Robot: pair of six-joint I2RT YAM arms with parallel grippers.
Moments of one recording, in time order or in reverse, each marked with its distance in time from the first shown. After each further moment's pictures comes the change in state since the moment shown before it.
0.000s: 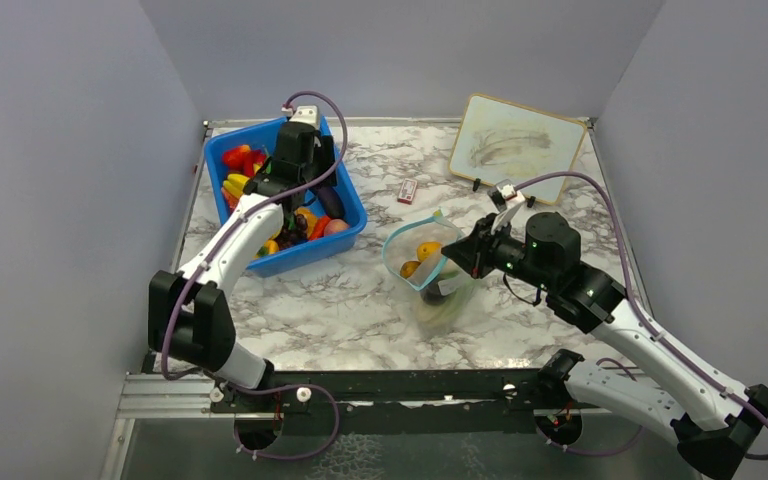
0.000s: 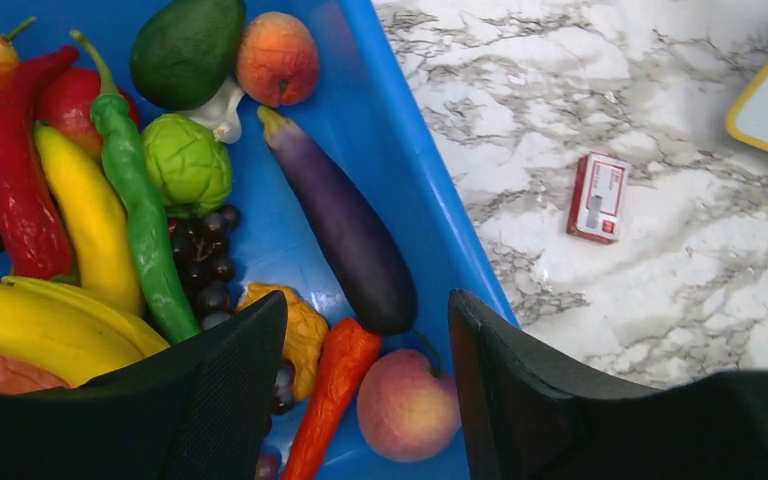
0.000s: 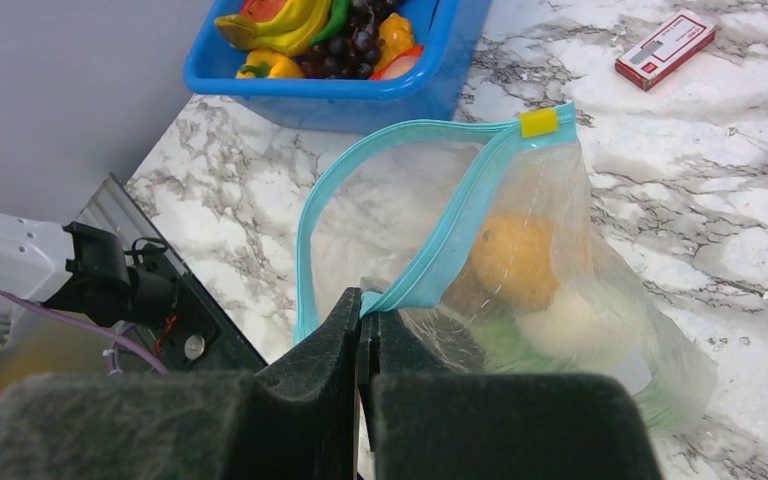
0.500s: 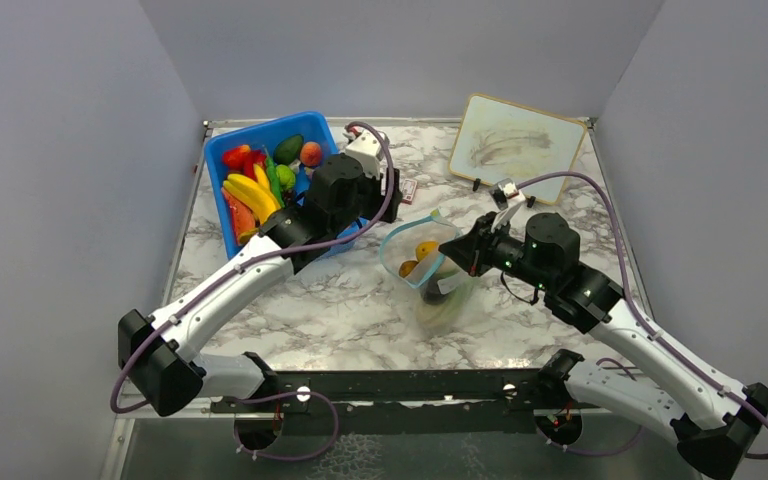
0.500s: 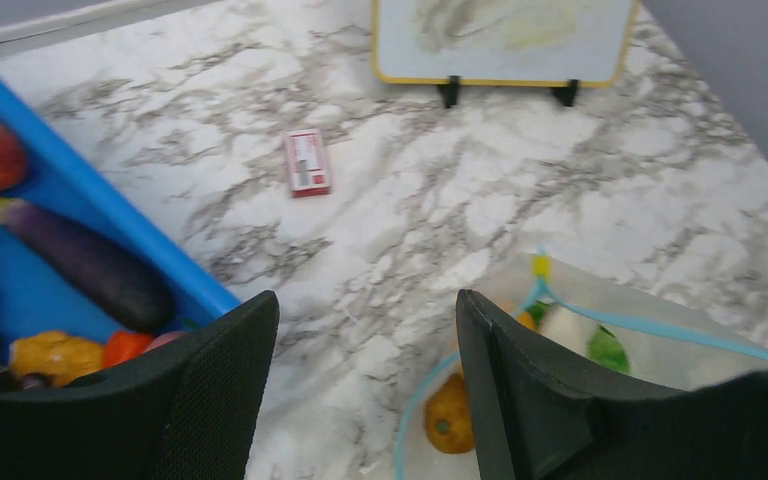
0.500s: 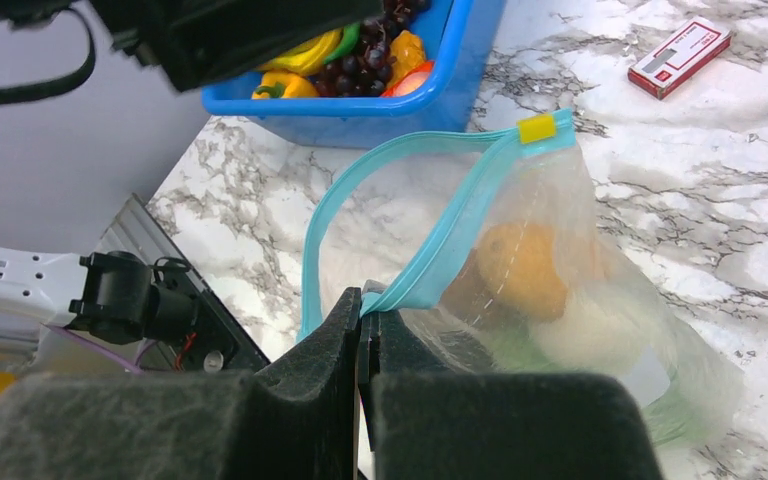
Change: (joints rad) left arm -0.415 -0.209 -0.058 0.039 0.058 -0.023; right arm 0.000 0.005 -0.014 0.053 0.000 0.051
